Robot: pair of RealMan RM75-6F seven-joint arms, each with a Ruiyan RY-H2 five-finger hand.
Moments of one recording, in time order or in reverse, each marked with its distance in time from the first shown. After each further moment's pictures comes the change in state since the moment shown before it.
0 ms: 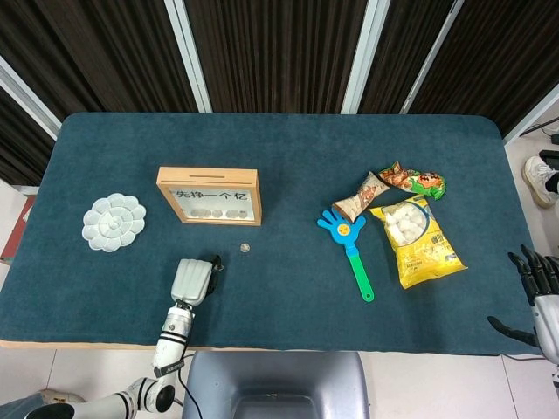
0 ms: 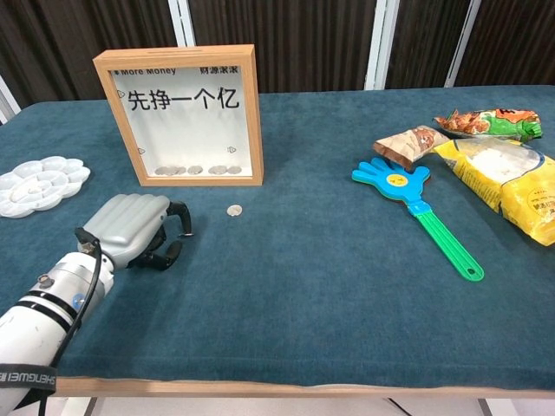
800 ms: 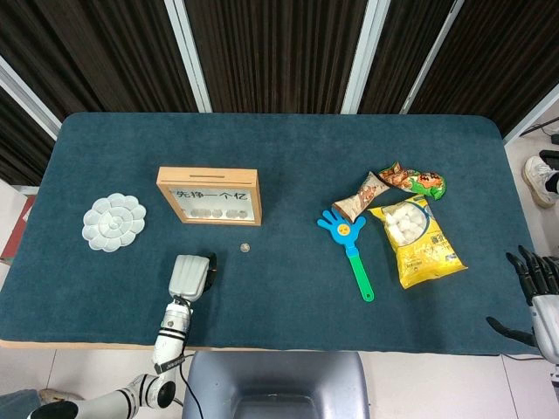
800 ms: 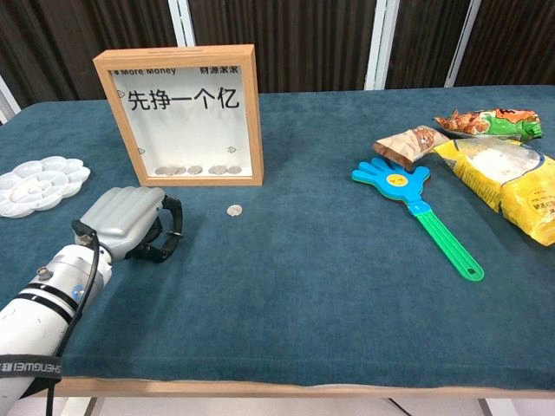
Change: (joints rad) left arm -0.018 -0.013 -0.014 0.044 -0.004 0.026 -0.033; right arm 0.001 0.003 -0.001 -0.006 0.003 -0.011 -0.009
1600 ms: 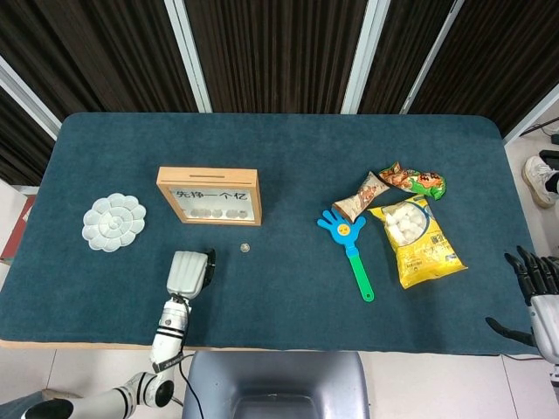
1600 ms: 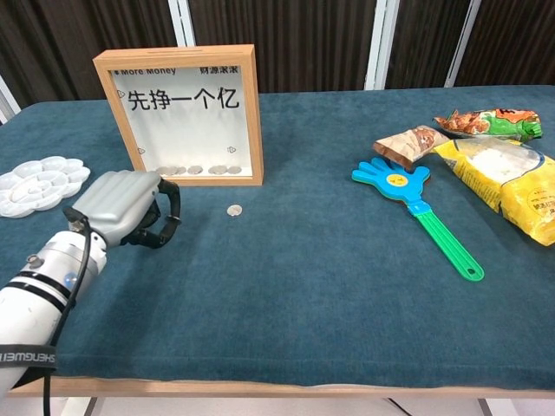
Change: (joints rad) left arm -0.004 0.049 -0.006 -0.078 0.019 0.042 -0.001; right arm 0.002 0.001 -0.002 0.002 -0.001 -0.008 0.003
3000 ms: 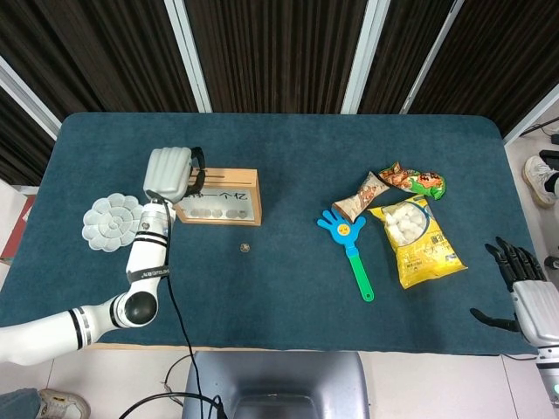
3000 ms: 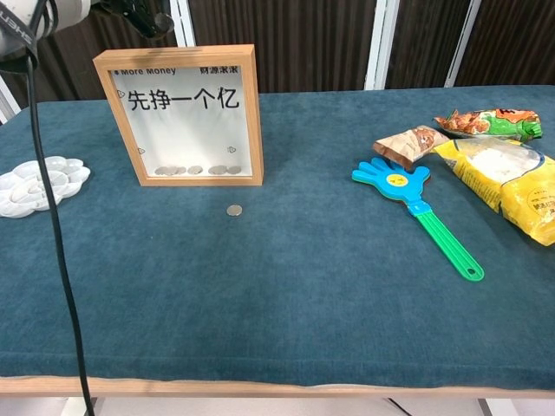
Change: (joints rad) left arm -0.413 0.551 -0.322 -0.522 -0.683 -0.179 0.327; right arm 0.075 0.007 0.012 -0.012 0.026 -0.108 0.068
